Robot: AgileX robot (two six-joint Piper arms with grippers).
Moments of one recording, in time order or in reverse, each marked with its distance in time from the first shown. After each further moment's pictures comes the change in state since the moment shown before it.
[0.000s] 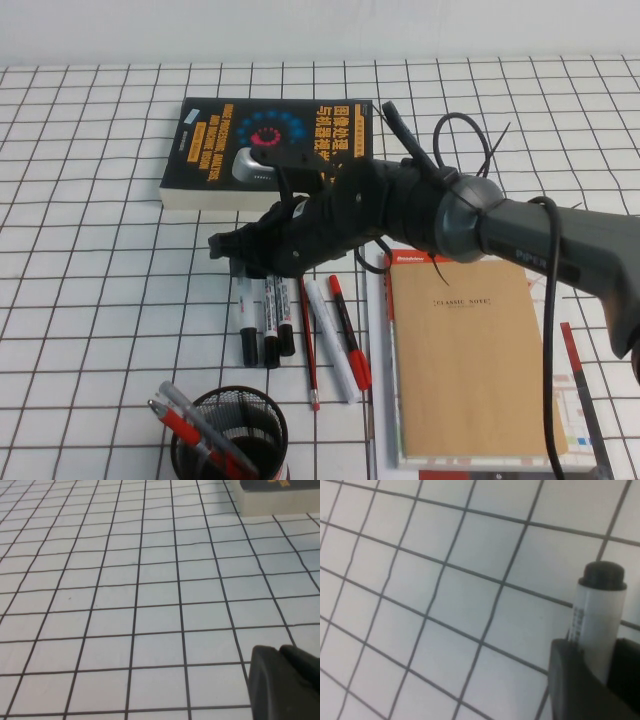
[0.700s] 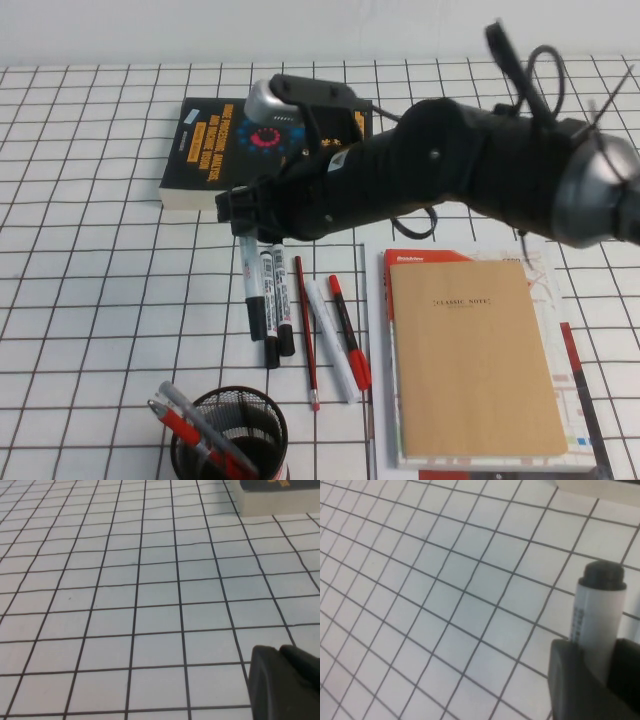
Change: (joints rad) right arm 0.010 -0.327 0.199 0.001 -0.008 -0.063; left arm 0.000 0.000 0.000 0.000 0.000 0.000
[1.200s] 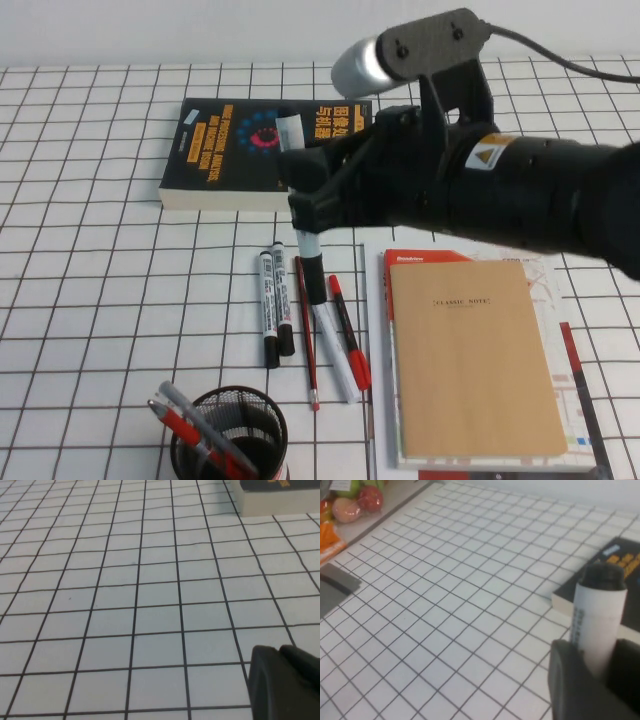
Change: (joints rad) right arm 0.078 -0.448 0.386 0.117 -0.334 -0.411; left arm 0.000 0.000 0.000 0.000 0.000 0.000
